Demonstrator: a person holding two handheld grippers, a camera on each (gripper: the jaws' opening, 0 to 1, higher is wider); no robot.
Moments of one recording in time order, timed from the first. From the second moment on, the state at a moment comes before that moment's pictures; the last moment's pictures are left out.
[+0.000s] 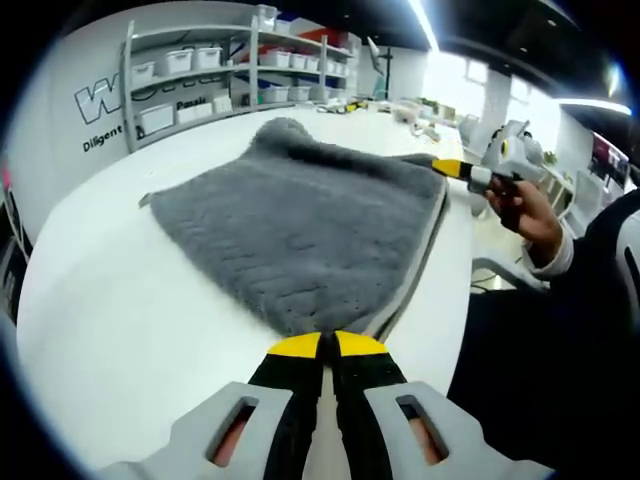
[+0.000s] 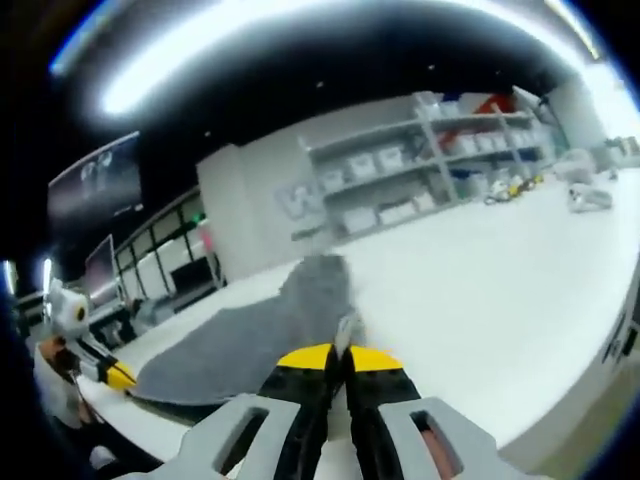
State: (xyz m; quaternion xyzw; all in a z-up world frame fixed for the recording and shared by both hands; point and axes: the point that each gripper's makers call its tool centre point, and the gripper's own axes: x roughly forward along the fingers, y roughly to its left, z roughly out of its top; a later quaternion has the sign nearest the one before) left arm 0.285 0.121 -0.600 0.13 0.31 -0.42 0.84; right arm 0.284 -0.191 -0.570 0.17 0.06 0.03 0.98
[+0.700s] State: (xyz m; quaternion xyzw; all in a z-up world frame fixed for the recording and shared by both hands) left arm 0.283 0.120 -0.600 0.13 0.31 -0.42 0.84; right arm 0.273 -0.203 -0.578 0.11 0.05 -0.01 0.99
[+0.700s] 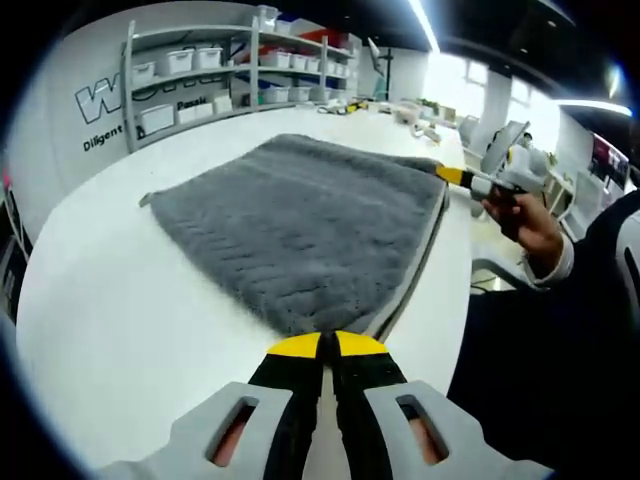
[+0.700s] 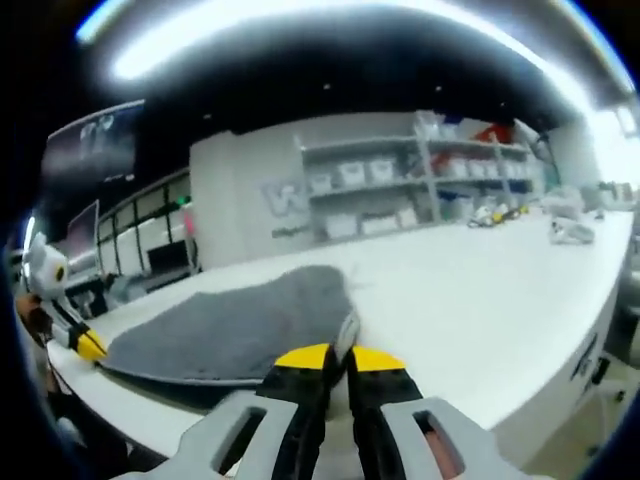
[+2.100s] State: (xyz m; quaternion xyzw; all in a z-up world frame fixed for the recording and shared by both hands) left arm 0.278 0.121 -0.600 0.15 0.31 -0.42 0.84; right arm 0.288 -0.188 -0.589 -0.10 0.11 0.08 0.98
